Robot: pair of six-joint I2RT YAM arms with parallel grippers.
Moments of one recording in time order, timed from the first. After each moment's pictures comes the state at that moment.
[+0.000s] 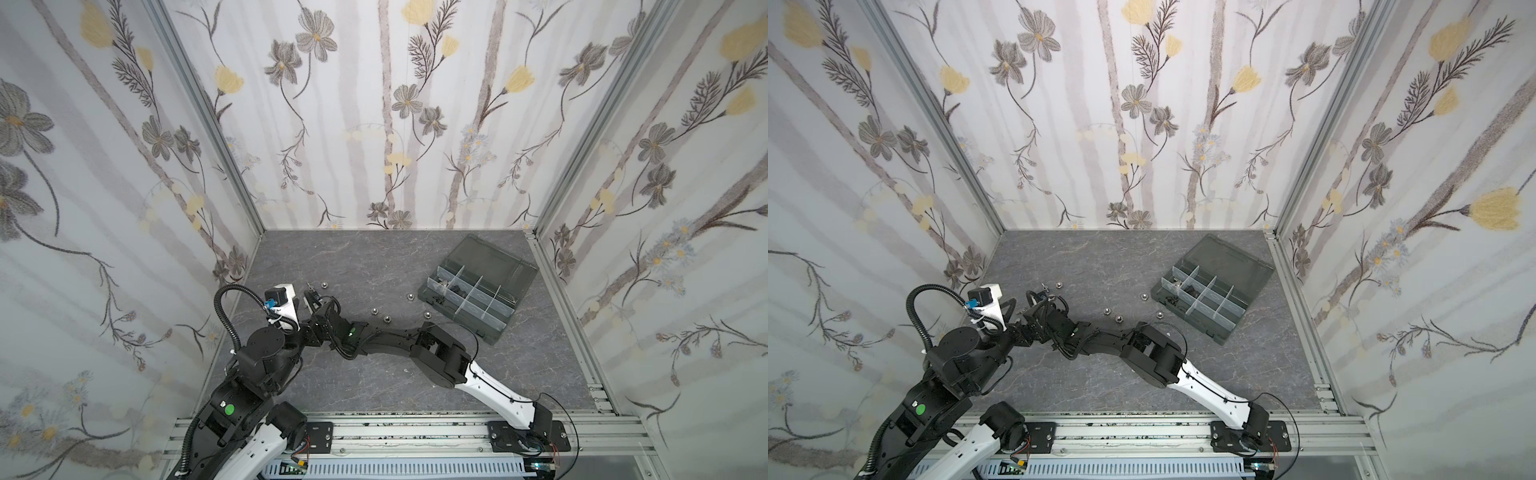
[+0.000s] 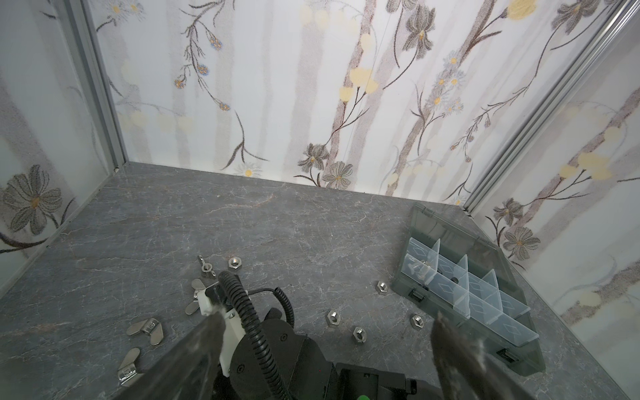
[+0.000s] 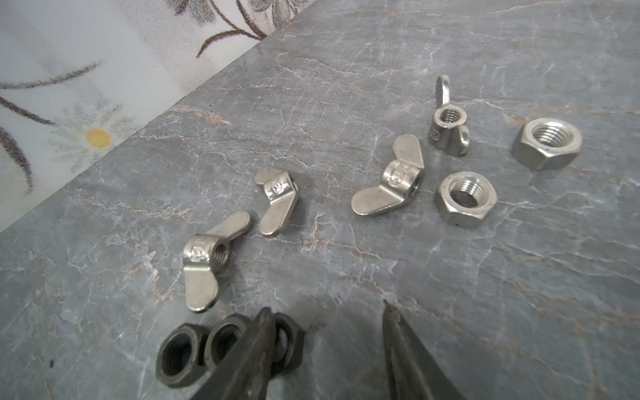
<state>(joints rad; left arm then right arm) -0.59 0.42 0.74 -0.51 -0.30 -0.37 1.15 2.67 2.09 0.09 0.21 0.37</state>
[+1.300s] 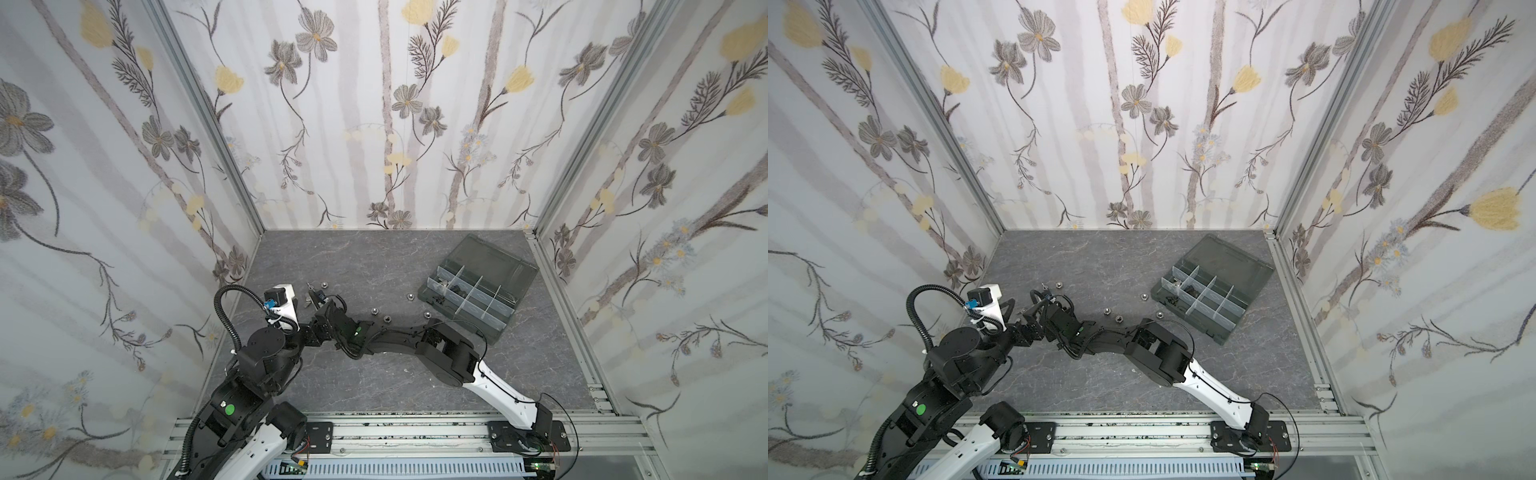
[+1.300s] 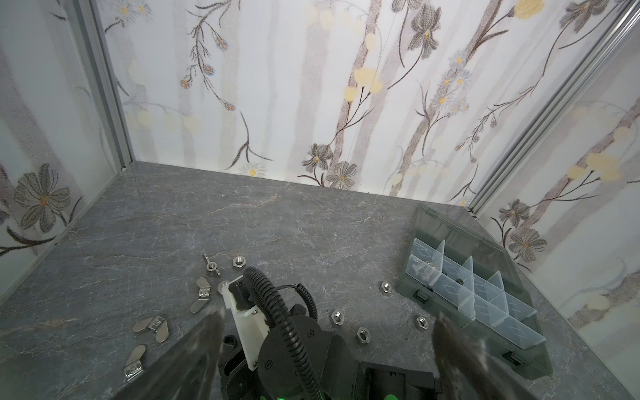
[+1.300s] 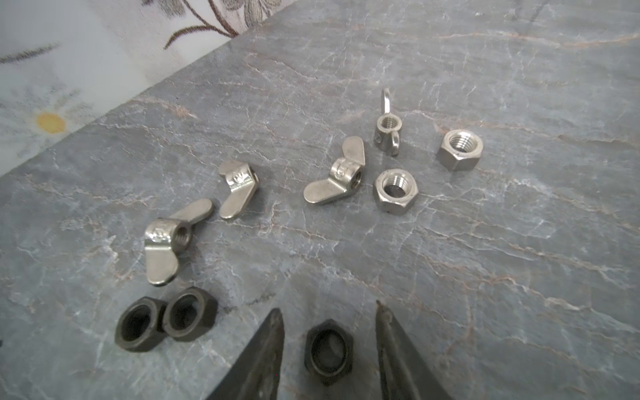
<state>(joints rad) -0.59 0.42 0.74 -0.51 -0.32 -0.37 1.14 2.58 1.96 0.11 0.28 0.30</state>
